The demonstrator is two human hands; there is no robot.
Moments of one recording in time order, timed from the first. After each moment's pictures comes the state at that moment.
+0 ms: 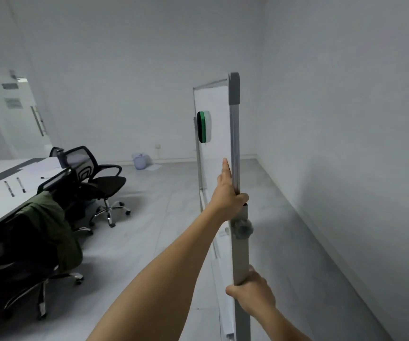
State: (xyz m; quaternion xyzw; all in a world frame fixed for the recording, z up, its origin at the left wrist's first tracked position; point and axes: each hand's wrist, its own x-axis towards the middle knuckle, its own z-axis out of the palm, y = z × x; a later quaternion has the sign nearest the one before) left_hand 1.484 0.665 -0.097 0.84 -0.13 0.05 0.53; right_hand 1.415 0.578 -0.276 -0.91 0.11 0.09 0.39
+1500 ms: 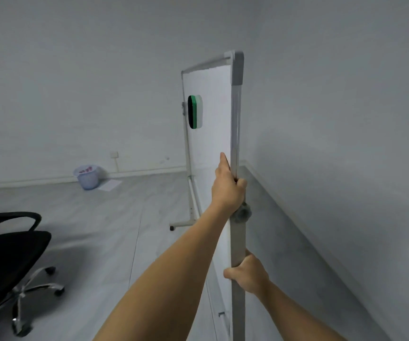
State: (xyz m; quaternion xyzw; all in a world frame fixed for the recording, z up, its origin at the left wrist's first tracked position) left_hand 2.493 0.767 -0.126 0.84 -0.11 0.07 0.53; right_hand 2.421 0.691 -0.290 -0.90 0.17 0.08 0.38
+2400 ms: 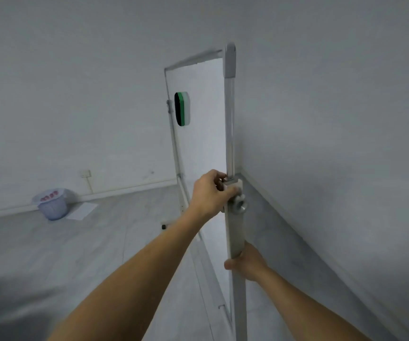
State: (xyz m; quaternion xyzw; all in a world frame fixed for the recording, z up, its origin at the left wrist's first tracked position) left_hand 2.935 0.806 -0.127 0.83 -0.19 0.06 0.52; right_hand 2.886 0.683 -0.288 -0.87 0.14 0.07 0.46
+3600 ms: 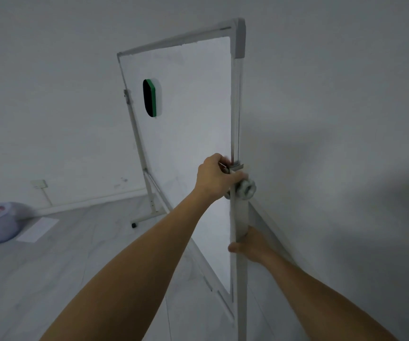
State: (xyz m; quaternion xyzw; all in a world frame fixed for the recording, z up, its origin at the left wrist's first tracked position) left_hand 3.329 0.574 -0.111 0.82 -0.18 0.03 0.54; right_hand 3.279 0.446 -0.273 -0.88 0.18 0.07 0.43
